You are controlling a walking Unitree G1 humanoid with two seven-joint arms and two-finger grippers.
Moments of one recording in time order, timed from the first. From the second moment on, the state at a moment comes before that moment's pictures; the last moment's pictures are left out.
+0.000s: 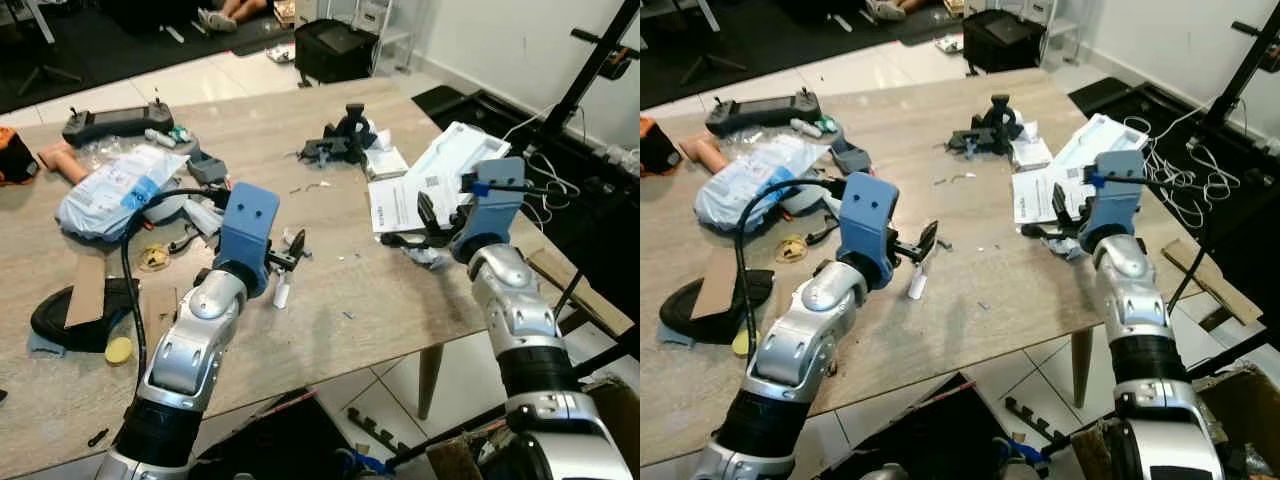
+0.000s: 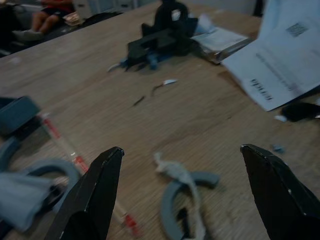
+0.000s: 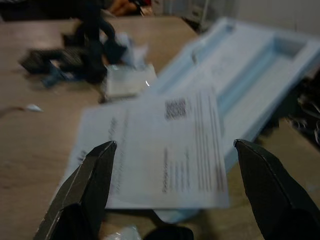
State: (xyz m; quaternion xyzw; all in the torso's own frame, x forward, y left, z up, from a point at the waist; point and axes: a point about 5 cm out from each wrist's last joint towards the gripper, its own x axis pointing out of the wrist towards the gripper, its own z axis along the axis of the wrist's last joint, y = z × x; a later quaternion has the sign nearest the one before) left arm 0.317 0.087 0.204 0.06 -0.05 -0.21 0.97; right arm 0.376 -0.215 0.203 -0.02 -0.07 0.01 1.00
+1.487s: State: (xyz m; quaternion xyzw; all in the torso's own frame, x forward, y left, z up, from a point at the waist) left arm 0.297 0.084 0.232 -0.05 -0.10 -0.27 0.96; right arm 0.402 -0.230 0.213 0.14 -0.07 0.02 0.99
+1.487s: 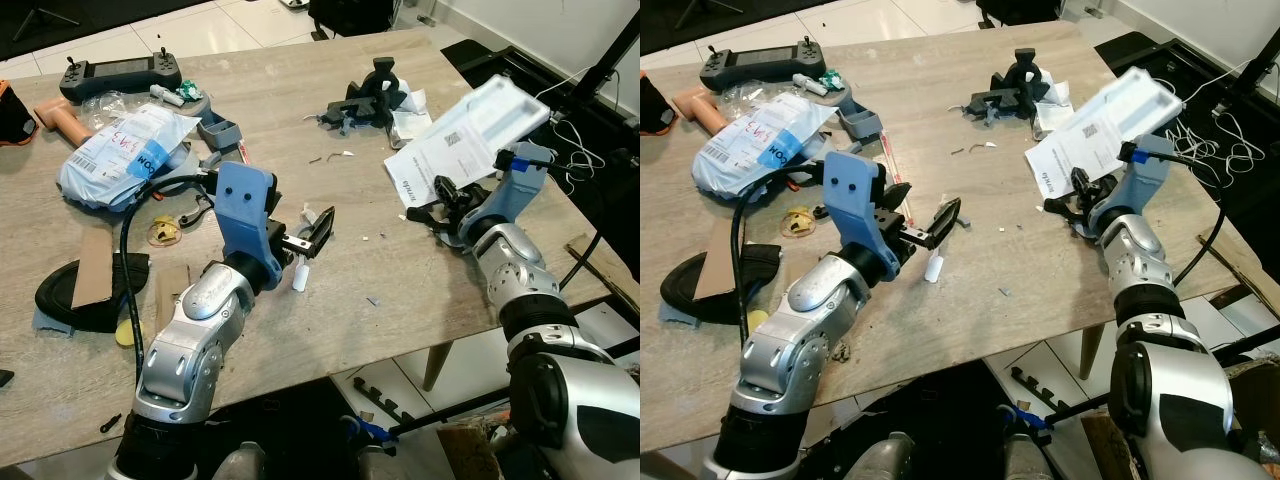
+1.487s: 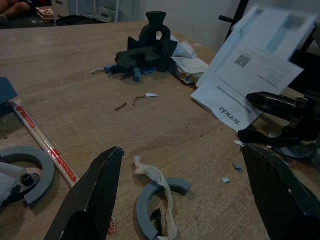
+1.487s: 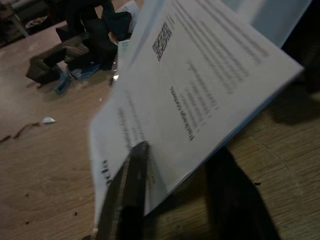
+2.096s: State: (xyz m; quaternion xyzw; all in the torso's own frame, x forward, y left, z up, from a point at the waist) left arm 0.313 0.095 0.238 -0.02 -0.12 -0.23 0.97; right arm 0.406 -0.204 0.243 0.17 -0.13 0.09 0.97
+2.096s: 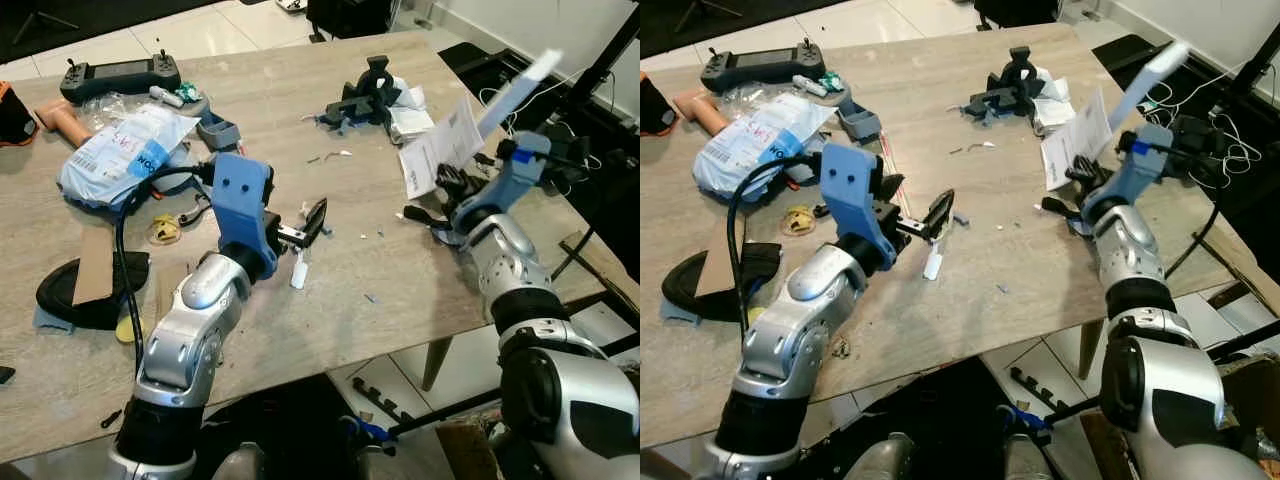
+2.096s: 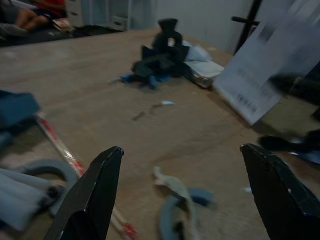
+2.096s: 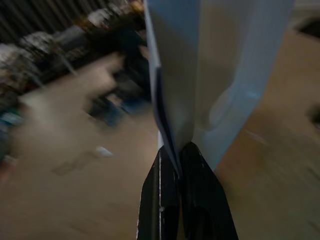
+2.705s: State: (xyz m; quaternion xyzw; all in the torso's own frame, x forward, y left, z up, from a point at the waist) left arm 0.327 0.122 0.240 -0.03 -0.13 -0.14 0.98; right arm 0.379 -0.151 0.294 0.12 -0.24 0.18 0.95
